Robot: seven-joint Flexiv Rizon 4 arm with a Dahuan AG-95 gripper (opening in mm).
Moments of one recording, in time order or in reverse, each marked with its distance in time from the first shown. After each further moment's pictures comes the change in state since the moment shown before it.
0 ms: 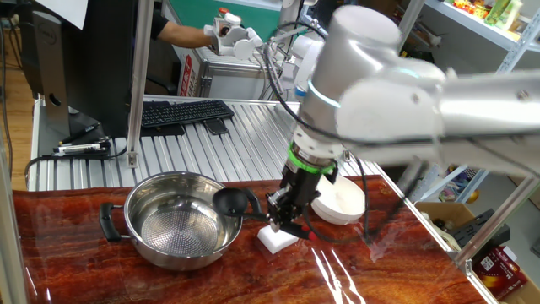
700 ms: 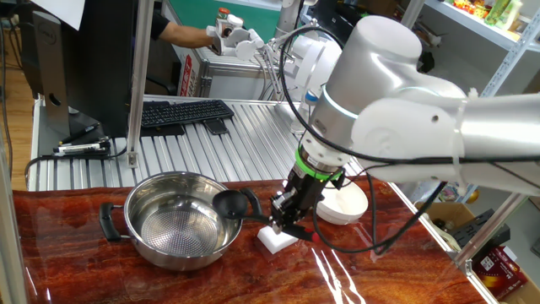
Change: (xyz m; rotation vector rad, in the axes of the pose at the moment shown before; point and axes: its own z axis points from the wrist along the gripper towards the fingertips) arm 0.001 -0.001 0.000 -0.005 -0.014 -0.010
